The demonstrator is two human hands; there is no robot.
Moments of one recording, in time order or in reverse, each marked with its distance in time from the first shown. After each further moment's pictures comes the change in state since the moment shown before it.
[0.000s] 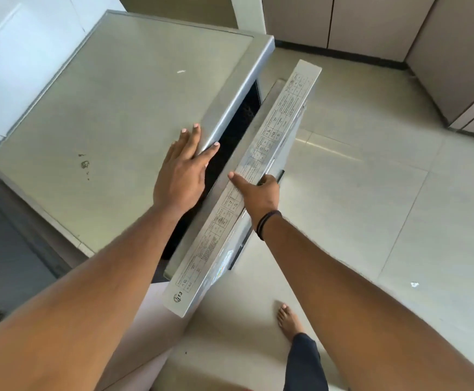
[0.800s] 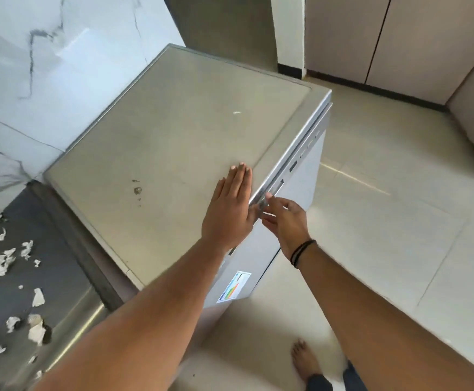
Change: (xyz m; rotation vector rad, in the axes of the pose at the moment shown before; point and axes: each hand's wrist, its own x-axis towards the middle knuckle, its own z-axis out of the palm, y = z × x) left_hand 0.011 -0.011 -0.005 -0.036 -0.110 -0.098; right_hand 0.020 -0.031 0.042 0.211 -0.214 0.062
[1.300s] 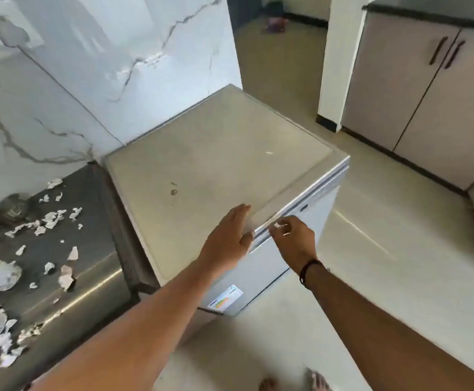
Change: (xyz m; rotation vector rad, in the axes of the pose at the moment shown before) left_hand -0.047 0.026 -0.066 -0.424 0.027 -0.354; right_hand -0.056 -0.070 0.000 -0.997 -0.102 -0.414
